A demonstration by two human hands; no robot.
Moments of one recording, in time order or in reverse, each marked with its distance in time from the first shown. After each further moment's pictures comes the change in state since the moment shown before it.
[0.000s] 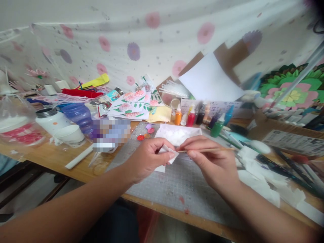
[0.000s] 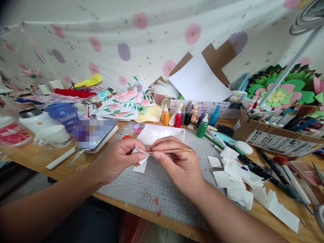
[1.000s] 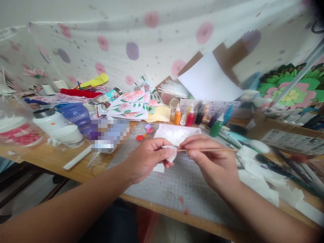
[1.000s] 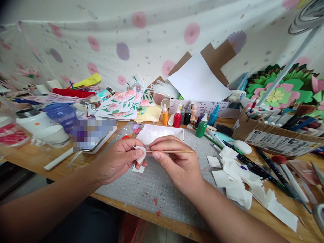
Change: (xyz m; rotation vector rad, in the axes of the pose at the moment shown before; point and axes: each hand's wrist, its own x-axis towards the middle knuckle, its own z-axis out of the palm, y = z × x) left_hand 0.002 -0.004 0.000 -0.269 -0.096 -0.107; right_hand -0.002 0.003 -0.001 0.056 0.019 0.004
